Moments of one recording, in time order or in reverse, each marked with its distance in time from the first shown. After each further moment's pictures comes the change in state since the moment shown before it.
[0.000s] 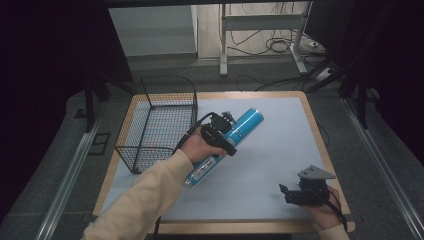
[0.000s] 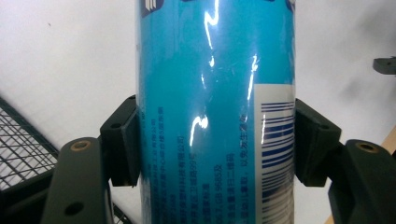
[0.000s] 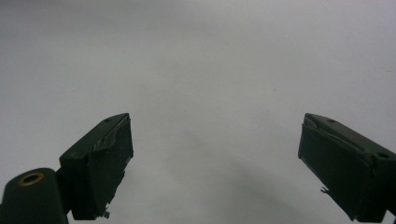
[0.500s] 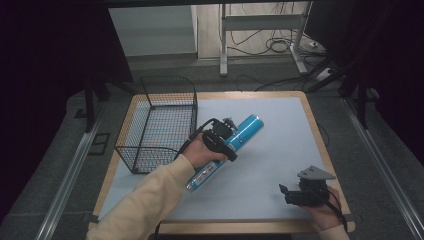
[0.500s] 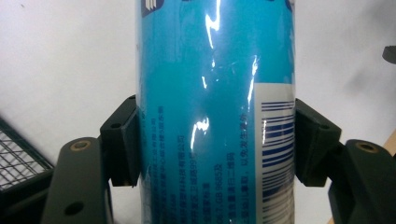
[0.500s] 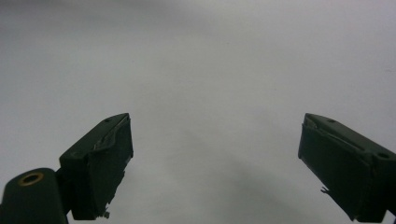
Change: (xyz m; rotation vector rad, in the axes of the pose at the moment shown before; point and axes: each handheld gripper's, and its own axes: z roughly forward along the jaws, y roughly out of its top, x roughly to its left) left arm -0.004 -0.008 0.020 0.024 -0.008 -0.004; right arm 0.001 0.000 -0.001 0.000 0.001 -0.004
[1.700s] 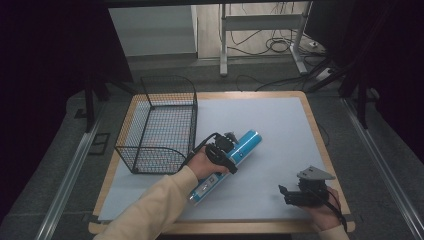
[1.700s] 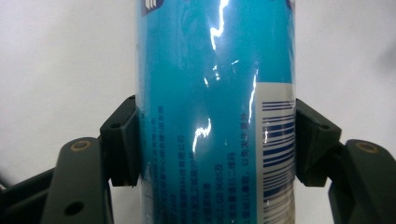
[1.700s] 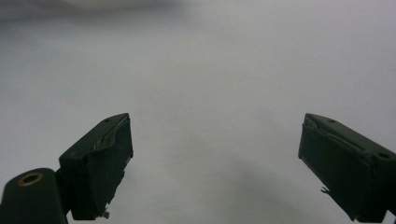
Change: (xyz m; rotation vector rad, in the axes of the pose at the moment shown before) left arm -0.007 -0.021 0.041 0.071 -0.028 -0.025; right arm 0.001 0.000 0.000 0.005 0.009 -0.002
